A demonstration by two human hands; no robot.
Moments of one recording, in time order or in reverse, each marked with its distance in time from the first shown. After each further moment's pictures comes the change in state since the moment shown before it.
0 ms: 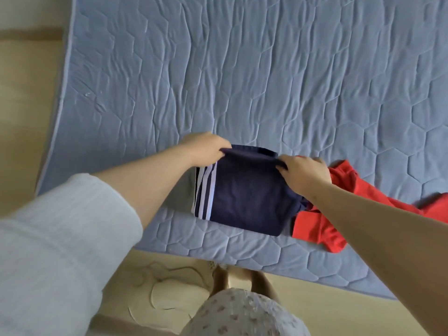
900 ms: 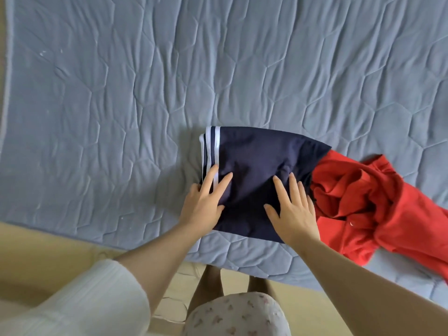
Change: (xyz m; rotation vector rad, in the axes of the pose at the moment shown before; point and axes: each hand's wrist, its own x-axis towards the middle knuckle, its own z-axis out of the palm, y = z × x) left_hand -0.009 -0.007 0.195 -0.234 0.251 -0.138; right_hand -0.021 -0.023 0.132 0.254 -0.079 0.092
